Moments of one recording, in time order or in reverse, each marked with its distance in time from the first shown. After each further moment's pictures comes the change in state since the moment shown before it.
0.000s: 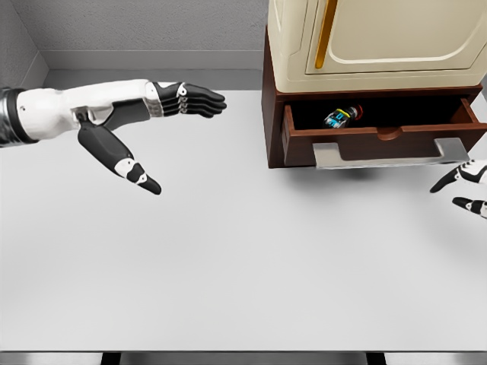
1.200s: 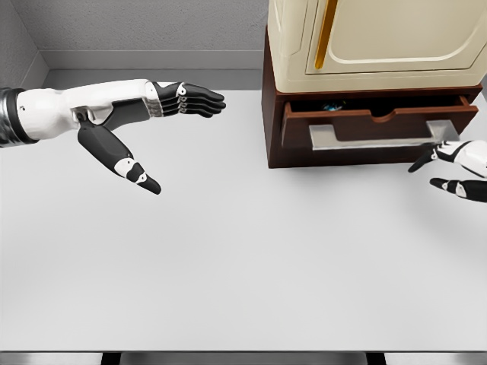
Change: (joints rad) left arm 0.002 0.000 0.000 0.003 0.001 0.002 0.000; right arm -0.212 0.053 0.164 0.092 0.051 0.001 0.001
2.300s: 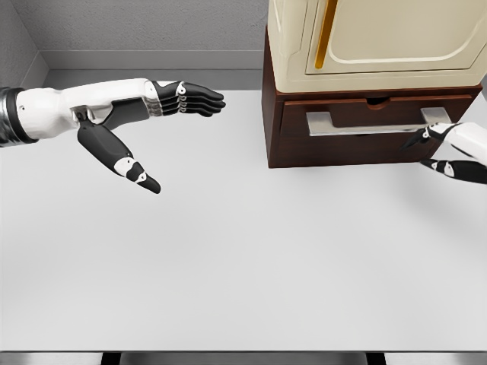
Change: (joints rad) left arm 0.000 0.000 0.001 0.002 0.001 0.000 0.000; right arm -0.141 0.084 0.050 0.103 0.060 -0.001 0.000
